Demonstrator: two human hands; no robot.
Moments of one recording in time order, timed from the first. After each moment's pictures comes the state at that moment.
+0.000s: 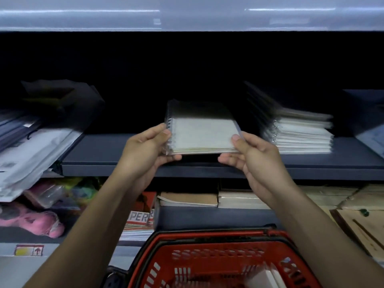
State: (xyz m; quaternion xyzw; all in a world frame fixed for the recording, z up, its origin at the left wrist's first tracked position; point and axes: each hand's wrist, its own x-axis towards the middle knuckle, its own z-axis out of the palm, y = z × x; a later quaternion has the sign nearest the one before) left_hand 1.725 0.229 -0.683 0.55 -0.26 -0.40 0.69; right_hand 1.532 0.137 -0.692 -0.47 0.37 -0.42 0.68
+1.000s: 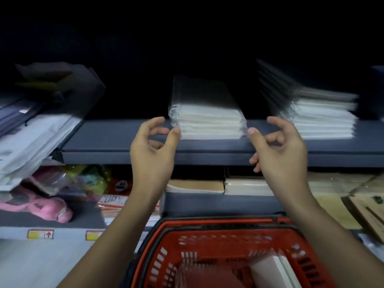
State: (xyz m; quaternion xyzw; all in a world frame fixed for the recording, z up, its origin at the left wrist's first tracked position) left_hand 1.709 0.232 -0.727 0.67 -0.32 -0.10 0.66; right_hand 1.521 0.138 -0.724 -0.63 0.43 -0.51 0.40
